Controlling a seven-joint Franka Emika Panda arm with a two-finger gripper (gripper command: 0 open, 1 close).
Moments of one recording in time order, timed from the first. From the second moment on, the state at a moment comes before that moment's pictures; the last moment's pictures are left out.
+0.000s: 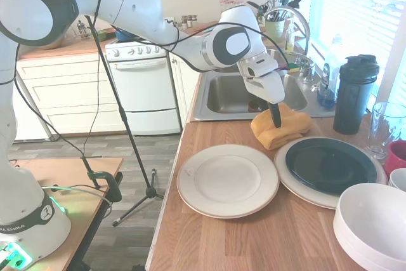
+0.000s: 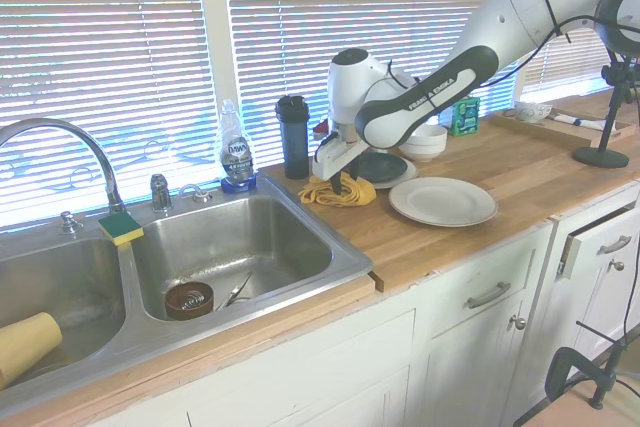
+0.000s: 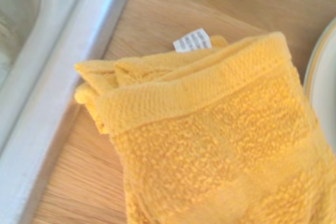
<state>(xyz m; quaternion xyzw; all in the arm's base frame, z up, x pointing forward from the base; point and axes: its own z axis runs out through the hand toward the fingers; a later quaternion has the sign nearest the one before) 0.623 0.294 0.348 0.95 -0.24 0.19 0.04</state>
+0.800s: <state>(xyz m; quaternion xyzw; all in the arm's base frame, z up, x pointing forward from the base) 0.621 0.284 0.357 0.94 -0.30 0.16 0.01</state>
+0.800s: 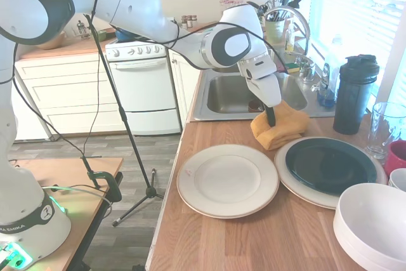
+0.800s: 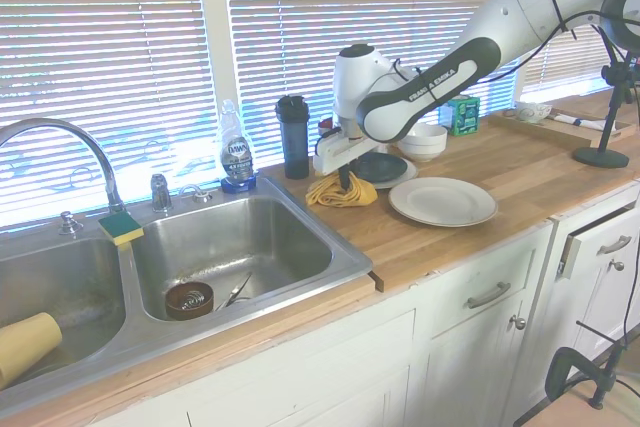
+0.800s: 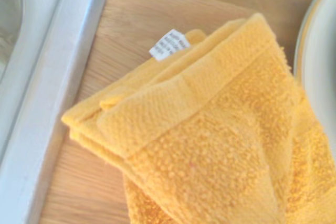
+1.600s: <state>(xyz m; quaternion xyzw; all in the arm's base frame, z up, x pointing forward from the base) 0.582 0.251 0.490 0.92 -0.36 0.15 -0.03</state>
